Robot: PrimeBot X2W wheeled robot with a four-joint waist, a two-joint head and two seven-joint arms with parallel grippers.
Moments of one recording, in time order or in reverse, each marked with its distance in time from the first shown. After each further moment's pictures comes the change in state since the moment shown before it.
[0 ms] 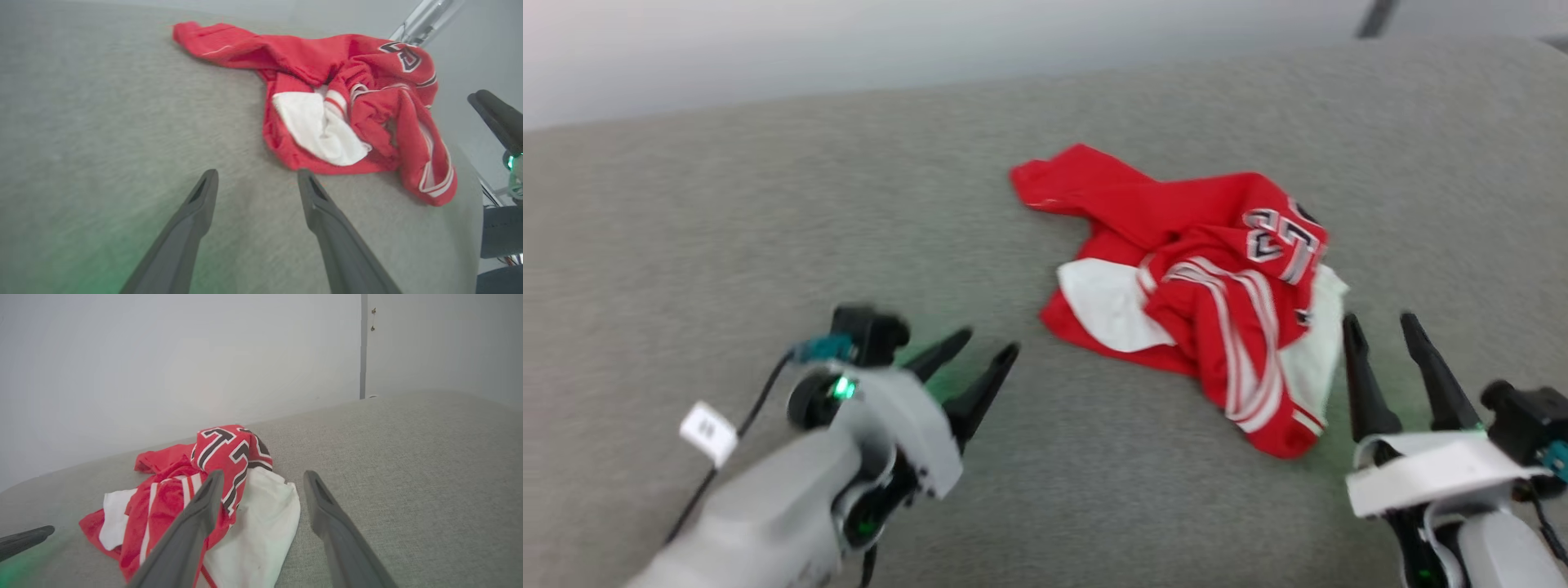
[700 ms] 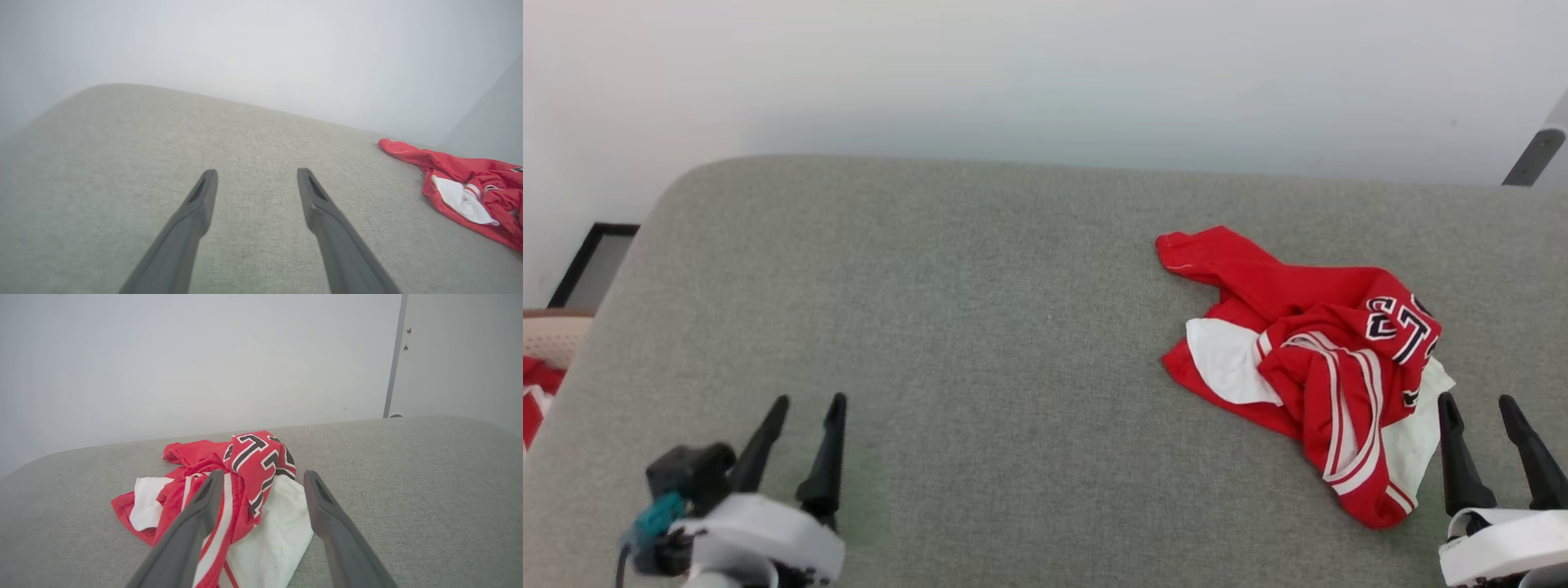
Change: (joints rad) left arm 0.623 -0.095 0.922 -0.195 0.575 0.068 -0.014; right arm 0.174 -0.139 -0.096 0.006 0.022 0.000 0.000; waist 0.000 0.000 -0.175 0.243
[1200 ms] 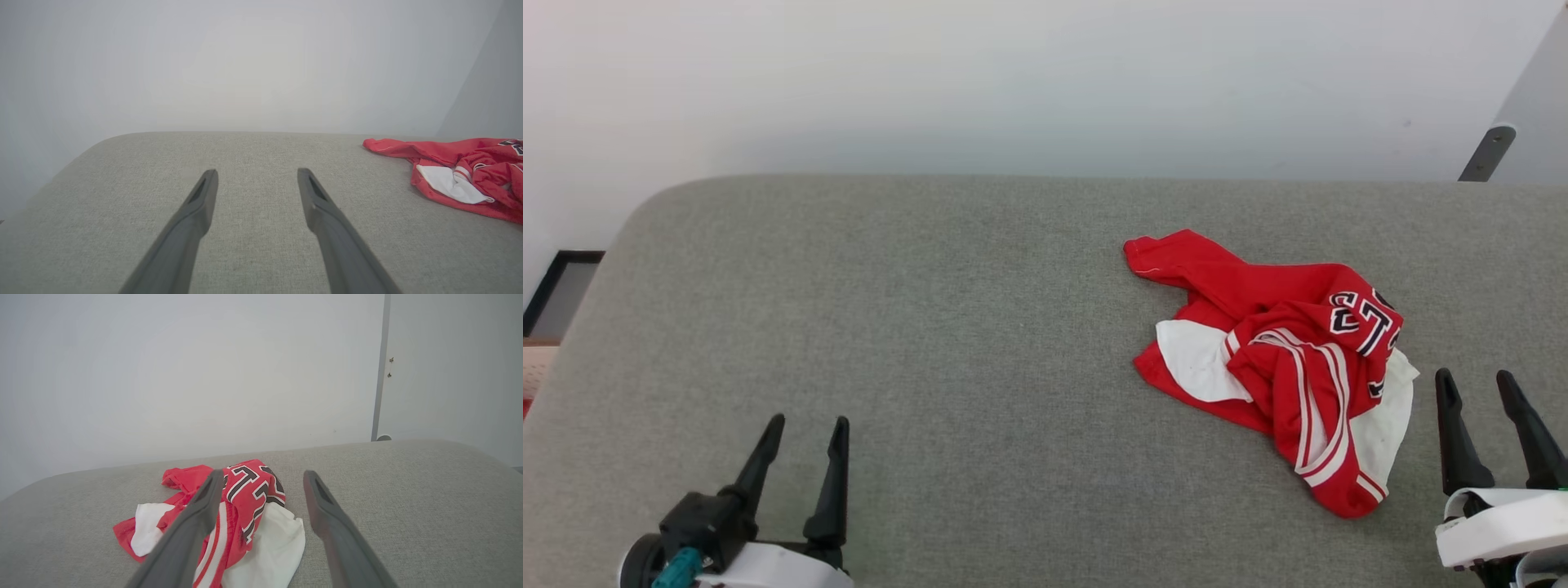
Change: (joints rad) left arm 0.186 -0.142 0.239 -0.218 0.402 -0.039 0.000; right arm -0.030 -0.006 0.015 -0.032 0.014 0.000 0.000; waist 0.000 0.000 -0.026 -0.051
